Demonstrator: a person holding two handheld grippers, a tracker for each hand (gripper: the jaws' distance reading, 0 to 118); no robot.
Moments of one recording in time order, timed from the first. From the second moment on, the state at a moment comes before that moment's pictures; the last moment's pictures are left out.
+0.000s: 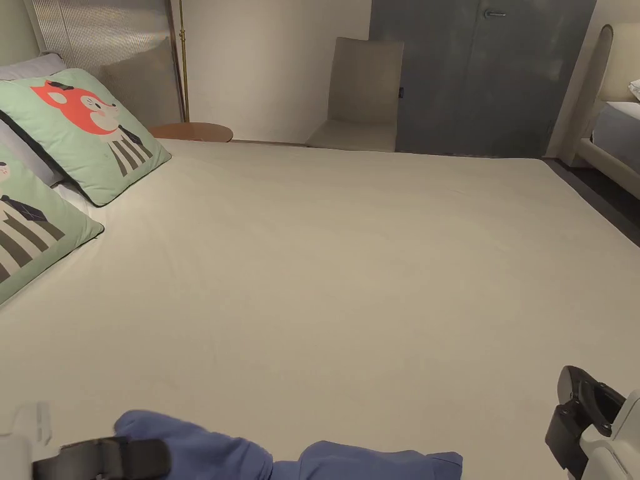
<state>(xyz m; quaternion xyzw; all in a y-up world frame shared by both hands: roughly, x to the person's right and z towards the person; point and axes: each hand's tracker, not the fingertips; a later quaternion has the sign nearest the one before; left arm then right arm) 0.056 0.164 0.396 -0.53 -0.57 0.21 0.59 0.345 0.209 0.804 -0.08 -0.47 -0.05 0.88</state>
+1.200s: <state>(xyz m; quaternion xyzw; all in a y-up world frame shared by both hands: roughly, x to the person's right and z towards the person) 0.239 0.108 0.622 -0.31 -0.53 -0.08 0.78 0.356 0.199 0.853 -0.07 -0.50 -0.08 0.86</state>
